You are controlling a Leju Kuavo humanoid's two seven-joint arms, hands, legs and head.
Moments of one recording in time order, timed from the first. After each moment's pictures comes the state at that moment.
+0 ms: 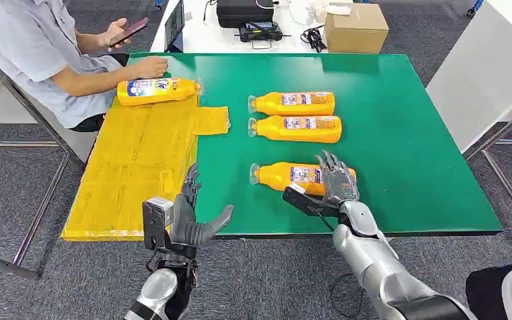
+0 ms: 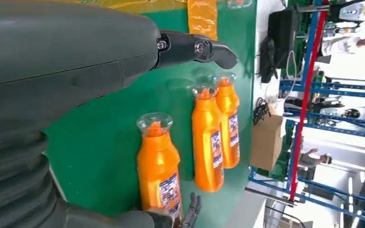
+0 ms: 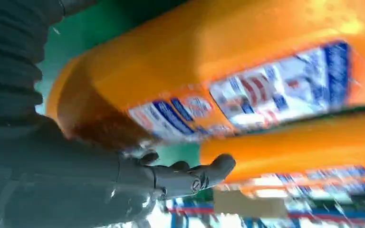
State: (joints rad) left arm -0.14 -0.21 -0.62 -1.27 0.05 0.25 -0.47; right arm -0.58 -0.02 0.29 -0.50 1.15 -0.38 -0.14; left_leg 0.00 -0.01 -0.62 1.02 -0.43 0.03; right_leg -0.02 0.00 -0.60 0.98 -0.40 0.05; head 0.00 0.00
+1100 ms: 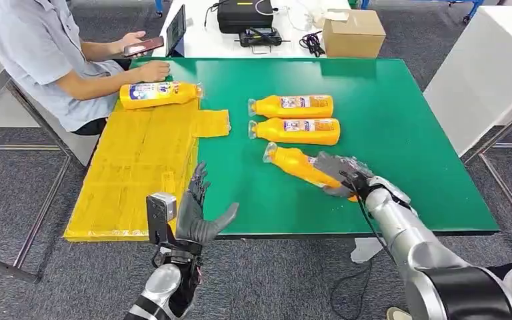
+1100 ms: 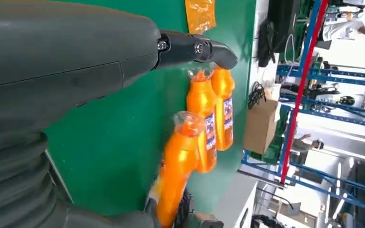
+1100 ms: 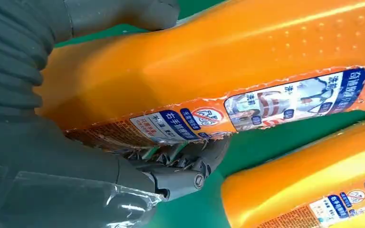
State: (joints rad) left arm -0.18 -0.24 -0.61 -1.21 0.11 0.19 -0.48; right arm -0.74 -0.13 0.21 -0.40 0.80 0.21 -0.24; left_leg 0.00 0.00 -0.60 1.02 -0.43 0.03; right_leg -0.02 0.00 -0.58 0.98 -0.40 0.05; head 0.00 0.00
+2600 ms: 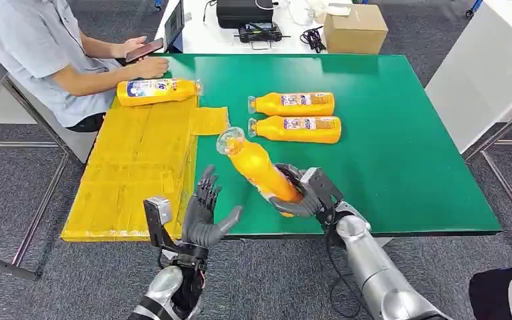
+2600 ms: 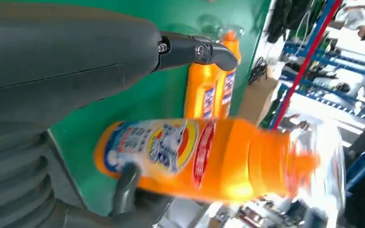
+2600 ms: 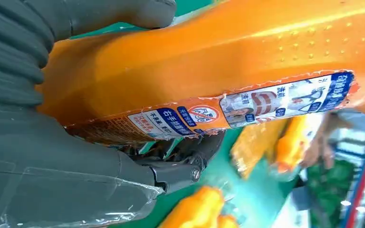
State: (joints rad) left arm -0.18 -0.25 -0.62 -1.16 0.30 0.06 -0.55; right arm -0.46 -0.02 0.34 -0.84 0.19 0.40 -0.54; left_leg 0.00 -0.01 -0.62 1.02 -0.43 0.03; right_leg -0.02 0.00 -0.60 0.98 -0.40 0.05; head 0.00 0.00
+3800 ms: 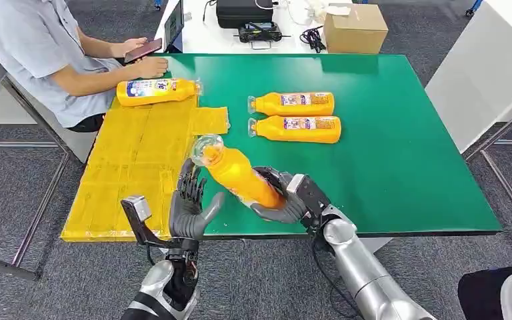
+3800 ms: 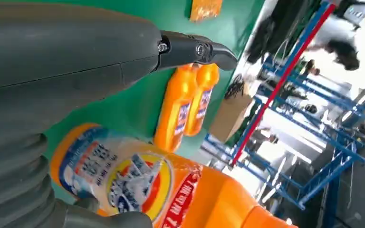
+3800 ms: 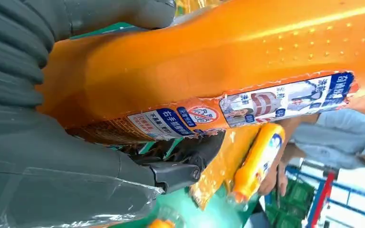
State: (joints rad) left arm -0.18 -0.27 -0.53 -1.16 0.36 0.04 -0.60; right arm -0.42 -0.02 0.48 -0.97 0.09 0.35 -0.52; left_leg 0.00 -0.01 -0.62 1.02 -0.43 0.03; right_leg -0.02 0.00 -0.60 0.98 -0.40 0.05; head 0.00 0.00
